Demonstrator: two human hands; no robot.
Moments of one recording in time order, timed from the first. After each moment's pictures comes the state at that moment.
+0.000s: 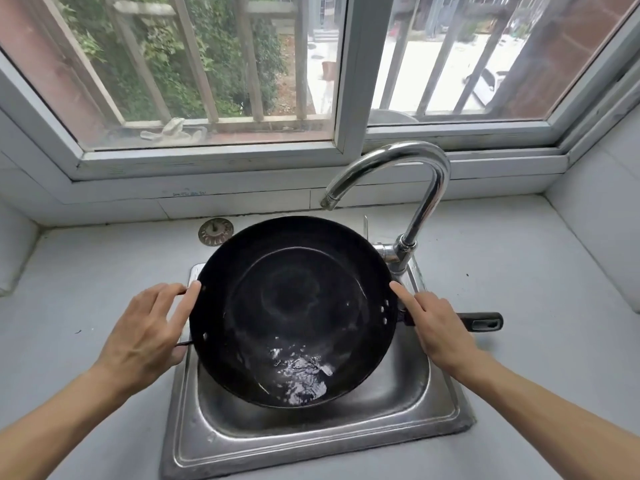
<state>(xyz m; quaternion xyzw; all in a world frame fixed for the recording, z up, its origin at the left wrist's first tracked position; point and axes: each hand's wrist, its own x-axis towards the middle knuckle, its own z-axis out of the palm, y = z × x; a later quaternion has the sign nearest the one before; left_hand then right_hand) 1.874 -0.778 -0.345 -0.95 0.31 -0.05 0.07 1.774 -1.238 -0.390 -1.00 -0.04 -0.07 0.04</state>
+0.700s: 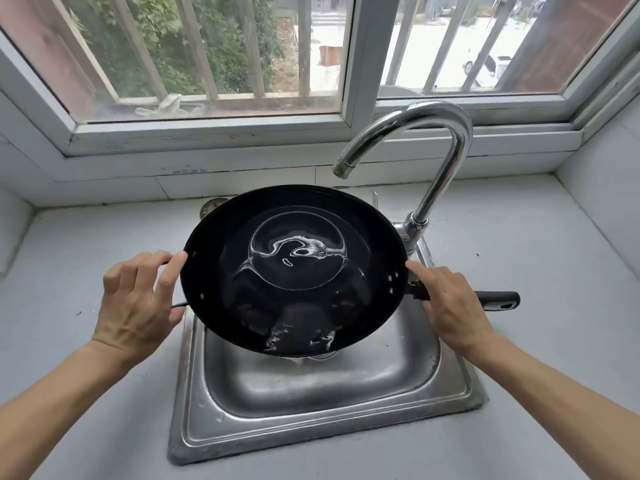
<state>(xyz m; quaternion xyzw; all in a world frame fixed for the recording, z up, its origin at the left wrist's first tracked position) 1.888 -0.761 -0.370 -0.92 0.30 -0.26 0.05 1.774 -1.232 -0.390 -0.98 -0.09 -0.18 0.06</state>
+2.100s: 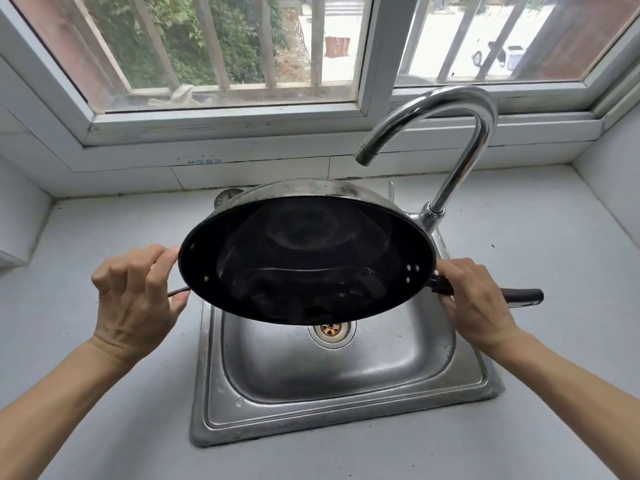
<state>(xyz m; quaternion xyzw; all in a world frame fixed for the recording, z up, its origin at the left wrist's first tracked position) 1.879 -0.744 -0.363 -0.87 0.29 -0.38 0.02 1.766 -1.225 -0.384 -0.96 -0.13 -0.24 0.09</state>
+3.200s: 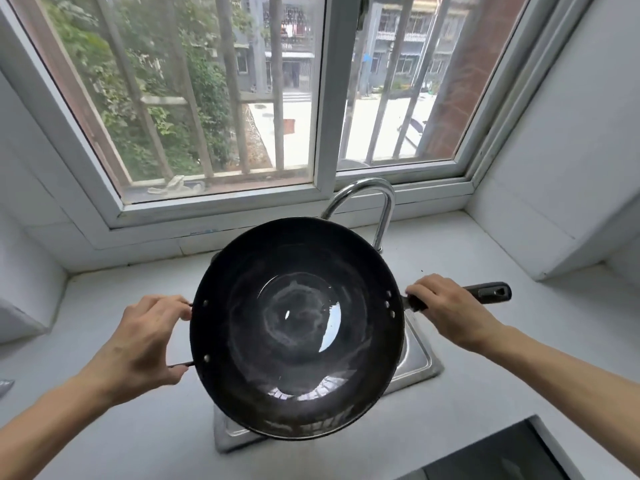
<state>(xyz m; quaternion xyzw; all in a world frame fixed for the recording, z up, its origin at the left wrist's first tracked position) 1.836 -0.704 -0.250 -0.91 0.40 -0.06 -0.12 1.685 -1.198 -0.241 -0.99 -0.11 -0.12 0.01</state>
